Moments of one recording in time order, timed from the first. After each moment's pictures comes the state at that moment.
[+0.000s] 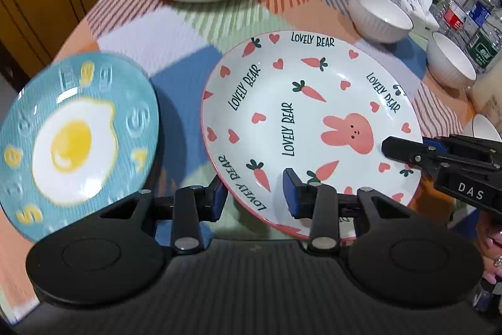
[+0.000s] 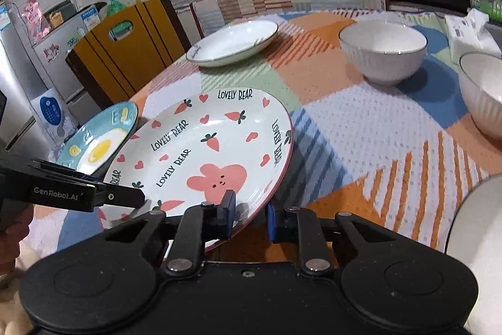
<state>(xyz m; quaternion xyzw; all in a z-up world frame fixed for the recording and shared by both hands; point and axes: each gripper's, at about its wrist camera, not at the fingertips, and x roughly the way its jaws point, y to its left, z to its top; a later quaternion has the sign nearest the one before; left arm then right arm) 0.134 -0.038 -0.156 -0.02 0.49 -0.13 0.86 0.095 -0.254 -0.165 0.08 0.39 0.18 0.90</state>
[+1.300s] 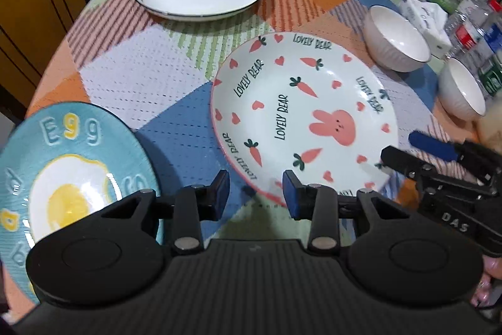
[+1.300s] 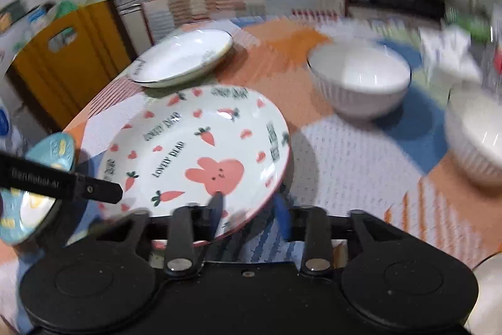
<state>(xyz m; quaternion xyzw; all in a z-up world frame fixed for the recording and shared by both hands) 0.205 -0.035 -0.140 -0.03 0.52 -0.14 0.84 0.139 -0.227 -0.147 0.02 0.39 0.09 0.92</state>
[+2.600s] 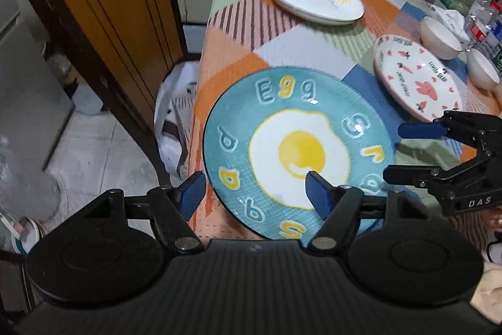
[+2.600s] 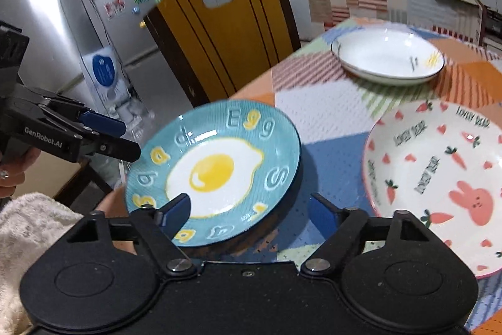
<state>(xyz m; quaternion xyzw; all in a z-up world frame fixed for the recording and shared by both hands) 0.151 0.195 -0.132 0.00 0.49 -0.13 0.86 0.136 -0.057 -0.152 0.01 0.41 0.29 0.87</state>
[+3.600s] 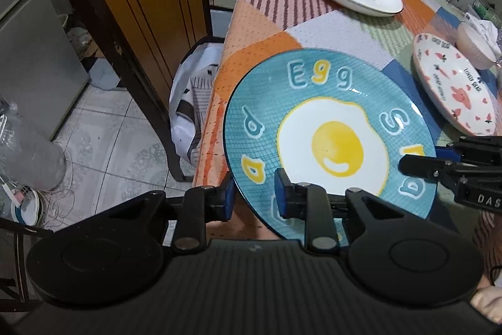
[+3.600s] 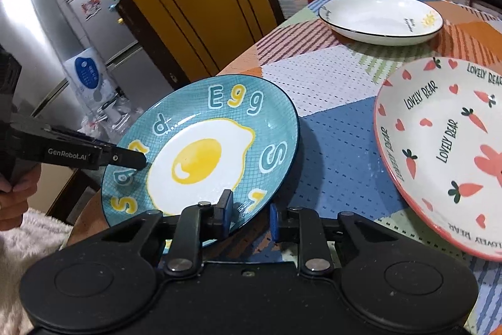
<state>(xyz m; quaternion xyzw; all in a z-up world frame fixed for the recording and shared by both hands) 0.156 0.192 -0.162 -0.03 0.50 -0.08 0.86 0.149 -0.052 -0.176 0.05 0.44 0.27 0.86</state>
